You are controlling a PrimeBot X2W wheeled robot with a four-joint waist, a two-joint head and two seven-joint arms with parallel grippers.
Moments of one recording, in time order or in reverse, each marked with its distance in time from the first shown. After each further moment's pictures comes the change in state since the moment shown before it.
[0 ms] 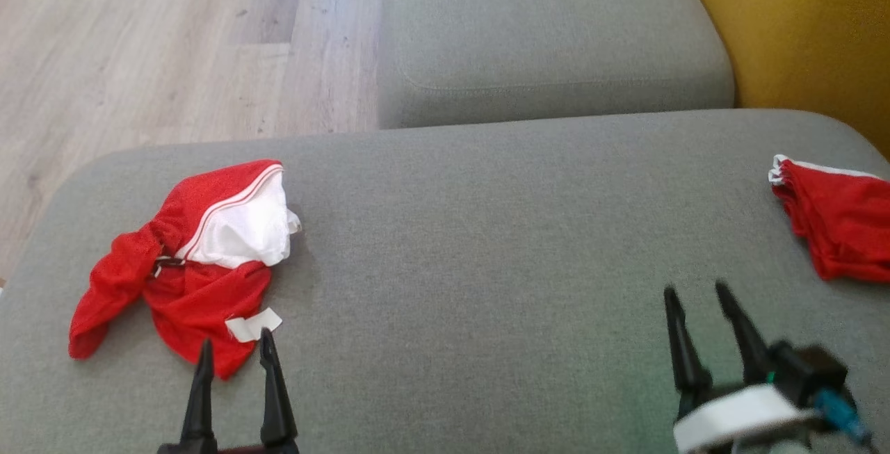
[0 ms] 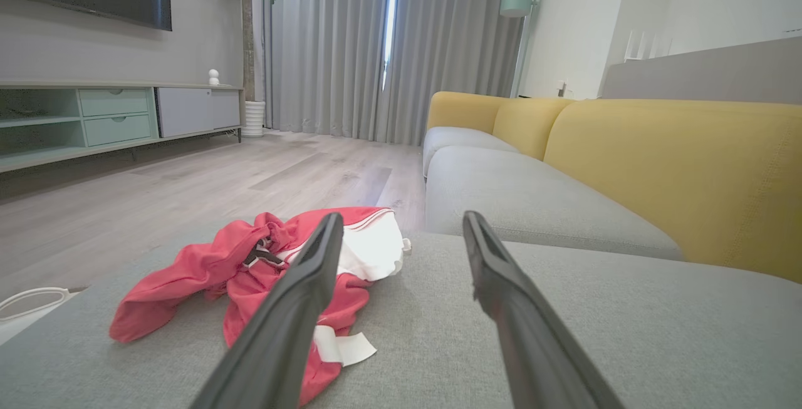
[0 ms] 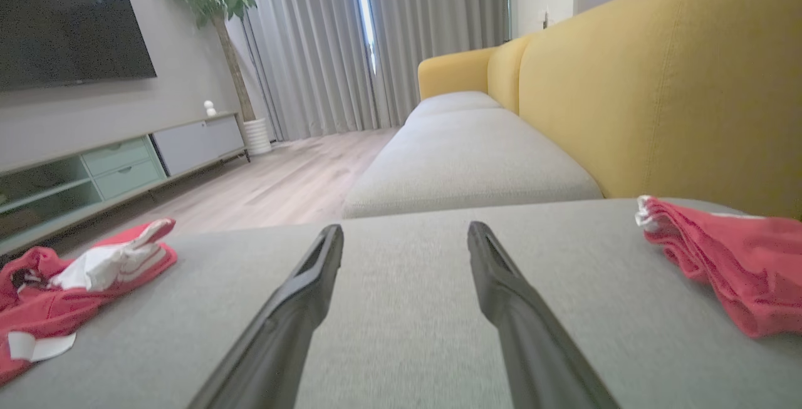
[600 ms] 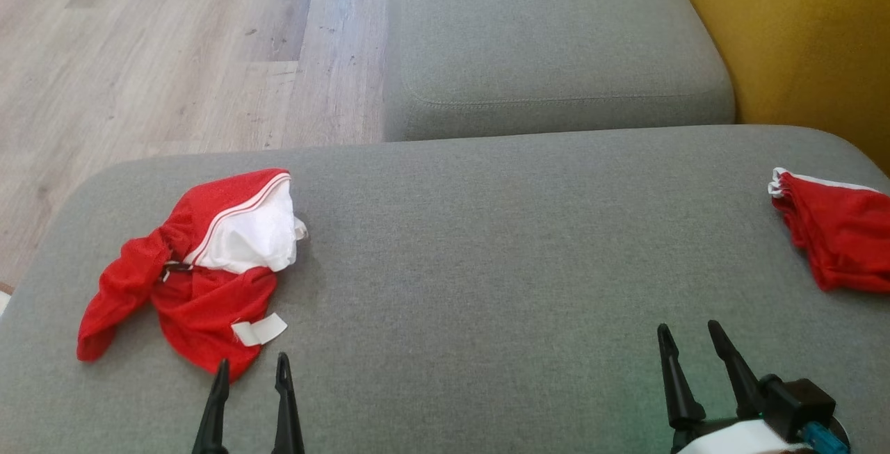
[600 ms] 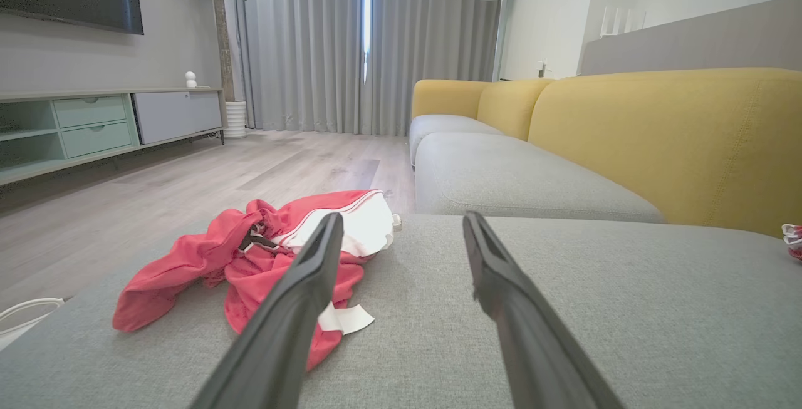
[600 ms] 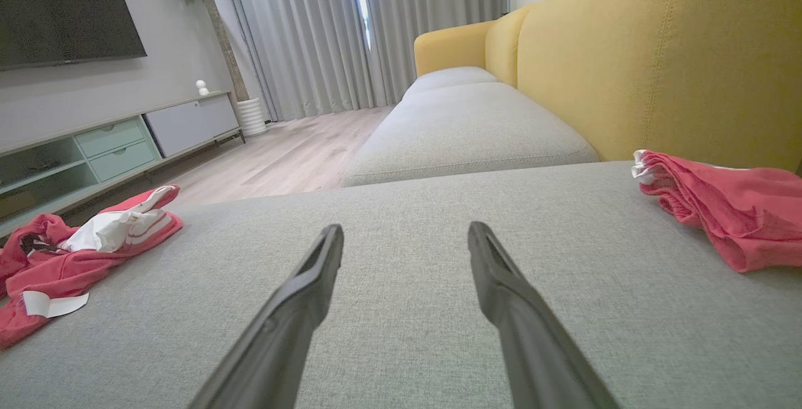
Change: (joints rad) left arm 0.048 0.000 0.006 0.028 0.072 -0.054 0.000; right arm 0.095 0.042 -0.019 0.006 -0.043 0.000 0.000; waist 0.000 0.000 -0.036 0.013
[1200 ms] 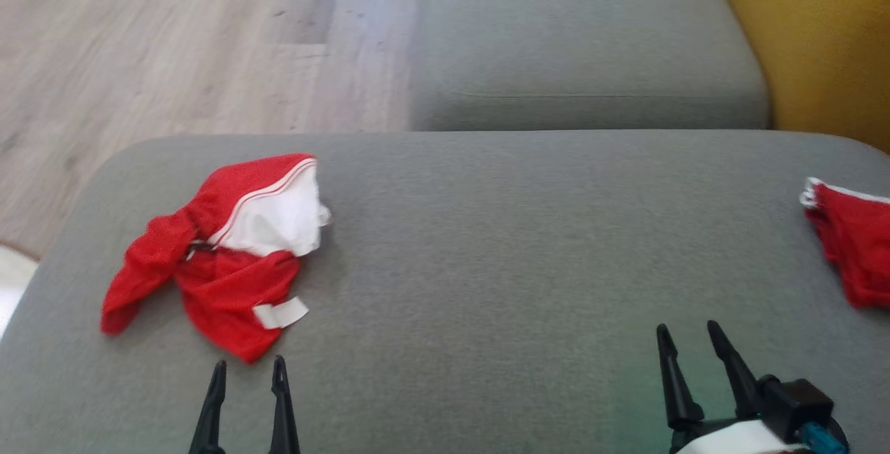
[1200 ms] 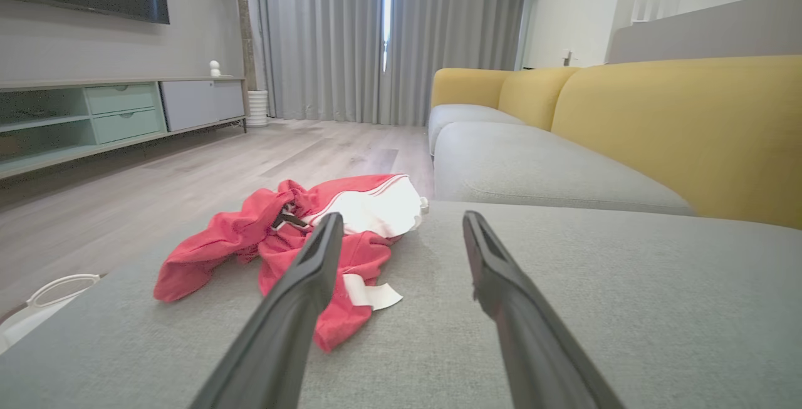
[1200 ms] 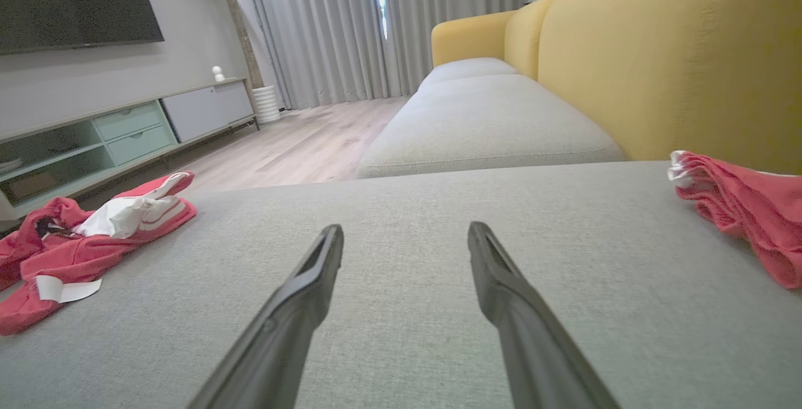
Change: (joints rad) left arm -0.001 0.000 0.011 0.017 0.010 -0.008 0.000; right arm 0.001 0.002 -0.005 -0.001 -0.009 0.000 0.000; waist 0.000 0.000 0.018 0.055
